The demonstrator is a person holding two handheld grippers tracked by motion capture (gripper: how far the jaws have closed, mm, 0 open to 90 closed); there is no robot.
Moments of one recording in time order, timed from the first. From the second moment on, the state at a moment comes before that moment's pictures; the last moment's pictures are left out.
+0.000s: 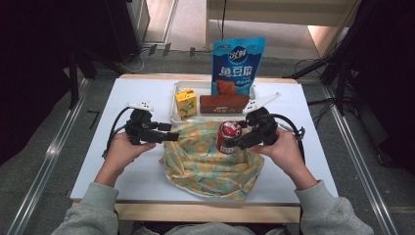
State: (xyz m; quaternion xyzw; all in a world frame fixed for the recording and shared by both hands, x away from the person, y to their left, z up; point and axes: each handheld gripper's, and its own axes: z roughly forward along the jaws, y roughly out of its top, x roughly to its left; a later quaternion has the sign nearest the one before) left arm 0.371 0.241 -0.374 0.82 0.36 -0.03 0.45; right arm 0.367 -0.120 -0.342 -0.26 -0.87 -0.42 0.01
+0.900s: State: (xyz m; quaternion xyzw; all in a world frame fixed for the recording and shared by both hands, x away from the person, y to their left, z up) left arm 0.371 0.245 -0.374 0.82 0.36 -0.02 0.45; right arm 0.444 -0.147 -0.320 -0.31 -0.86 -0.41 -0.05
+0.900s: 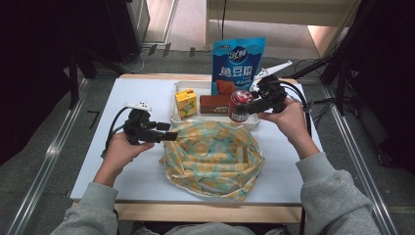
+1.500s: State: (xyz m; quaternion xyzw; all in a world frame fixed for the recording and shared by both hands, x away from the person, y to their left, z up) left arm 0.371 0.250 -0.373 0.82 0.36 -0.02 0.45; right arm 0.478 -0.139 -0.352 -0.33 -0.86 -0.39 -0.05
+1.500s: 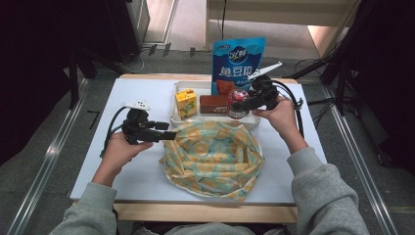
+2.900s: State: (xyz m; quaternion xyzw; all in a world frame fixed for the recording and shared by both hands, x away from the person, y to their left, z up) left arm 0.371 0.249 -0.376 0.82 0.35 -0.03 0.45; right arm 0.497 -0.140 -0.428 -0.35 -0.86 -0.35 -0.07
